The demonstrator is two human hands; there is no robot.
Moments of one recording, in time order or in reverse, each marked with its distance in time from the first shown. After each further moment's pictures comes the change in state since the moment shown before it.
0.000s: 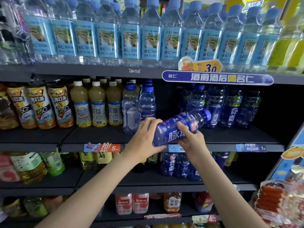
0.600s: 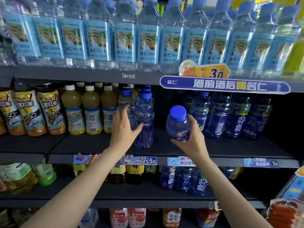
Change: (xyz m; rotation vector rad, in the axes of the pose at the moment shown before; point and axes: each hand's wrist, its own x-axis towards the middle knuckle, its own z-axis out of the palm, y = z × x) left_hand 0.049 -0.068 0.002 0.057 0.287 -0.376; right_hand 0.070 0.000 -0.019 -0.966 -0.049 -0.691
